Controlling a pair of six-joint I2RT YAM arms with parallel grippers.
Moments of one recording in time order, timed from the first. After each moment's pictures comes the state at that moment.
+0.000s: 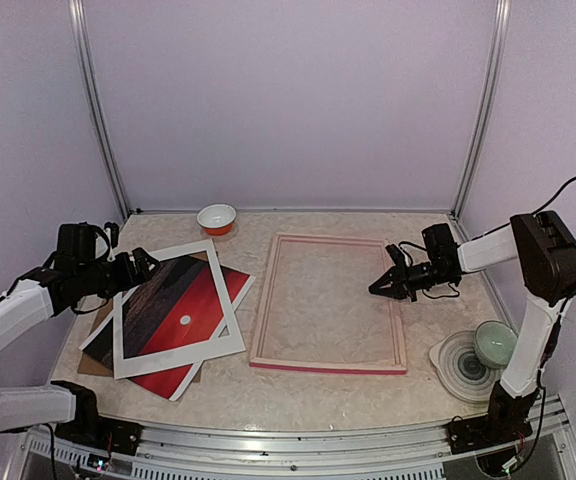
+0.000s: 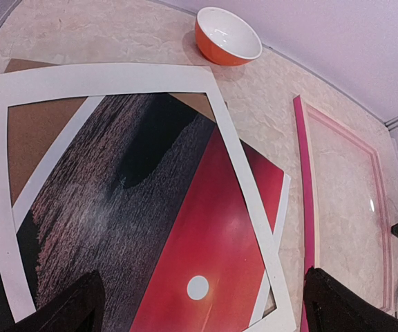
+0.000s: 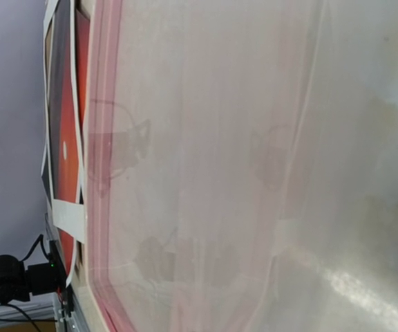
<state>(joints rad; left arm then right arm) -0.13 1.00 0.64 -0.27 0.18 -0.44 0.19 1.89 0.98 -0.06 -0.96 0.47</state>
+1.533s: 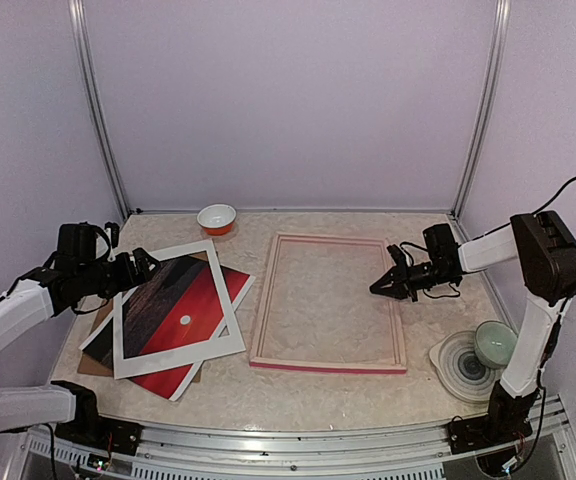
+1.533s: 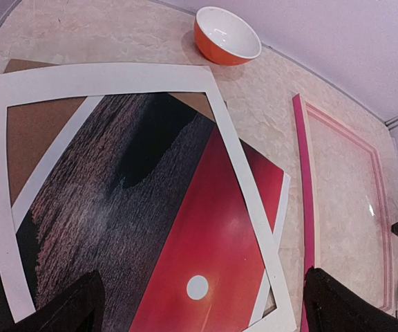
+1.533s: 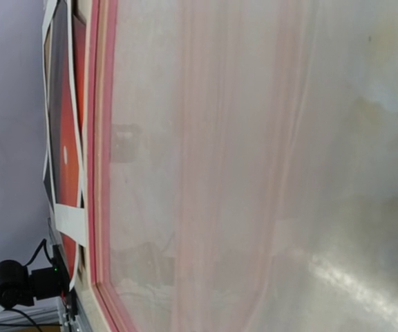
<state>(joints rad) -0.14 1.00 0.64 -0.27 0.18 -0.44 0.19 1.89 0.98 -0.06 -0.96 0.49</state>
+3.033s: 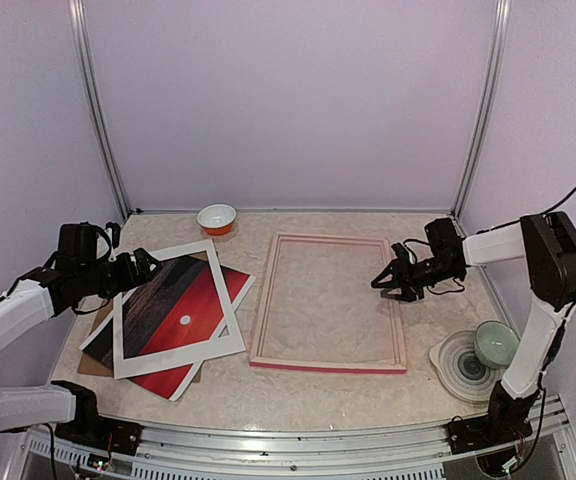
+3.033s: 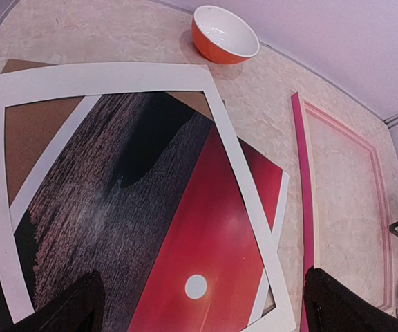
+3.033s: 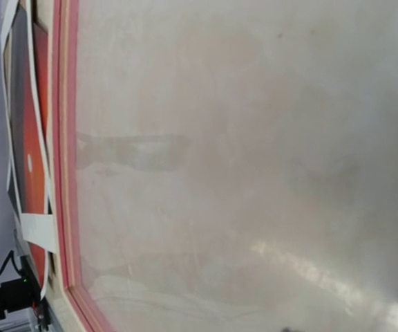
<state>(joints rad) -0.15 1.00 0.64 -0.27 0.18 -0.44 0.19 1.84 1.01 -0.22 -0.85 0.44</state>
